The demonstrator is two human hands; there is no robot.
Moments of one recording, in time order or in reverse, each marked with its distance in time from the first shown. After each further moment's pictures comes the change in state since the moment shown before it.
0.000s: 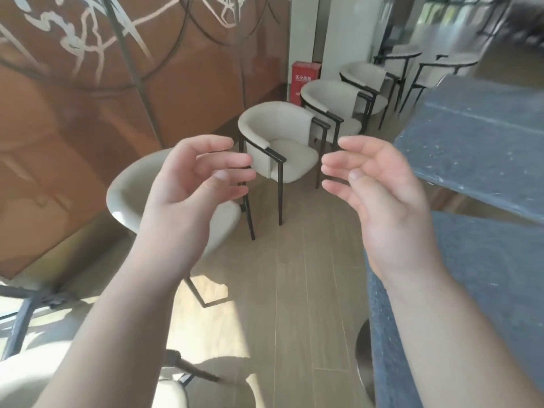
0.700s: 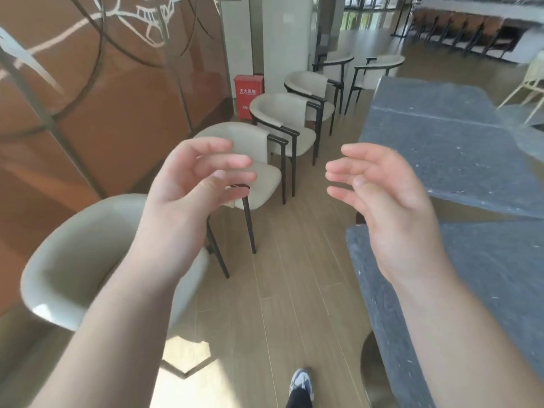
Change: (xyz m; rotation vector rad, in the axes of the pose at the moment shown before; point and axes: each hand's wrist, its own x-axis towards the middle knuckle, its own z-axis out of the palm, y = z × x) left_hand 0.207 -0.106 0.019 -0.124 -0.225 -0.037; right_hand 0.155 0.076 -0.027 -0.136 0.181 -0.058
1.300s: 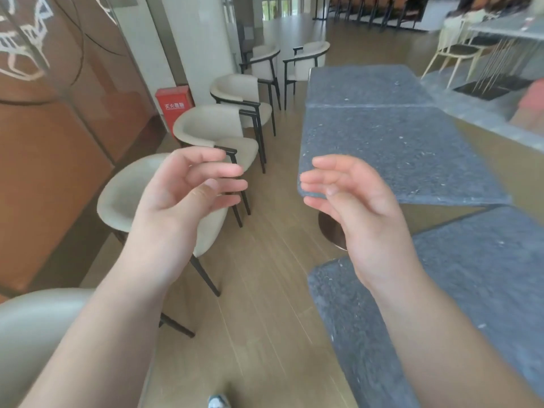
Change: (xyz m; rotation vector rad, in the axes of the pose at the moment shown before) left_hand 0.250 -0.134 0.143 -0.014 -0.269 -0.067; right_hand 0.197 0.099 -0.132 -0.024 0.240 0.071
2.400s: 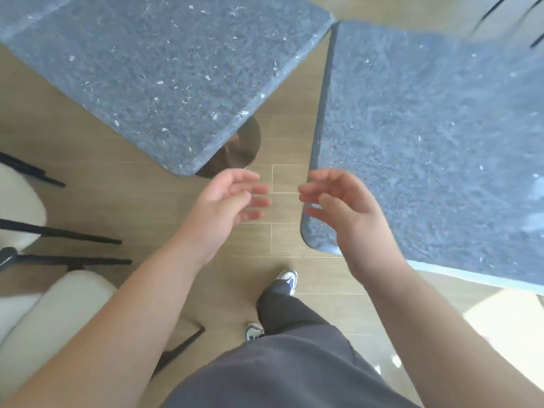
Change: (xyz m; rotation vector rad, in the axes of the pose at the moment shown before) left_hand 0.276 -0.334 0.055 -0.043 -1.117 -0.723; right_hand 0.129 0.225 0.056 -0.123 1.185 0.443
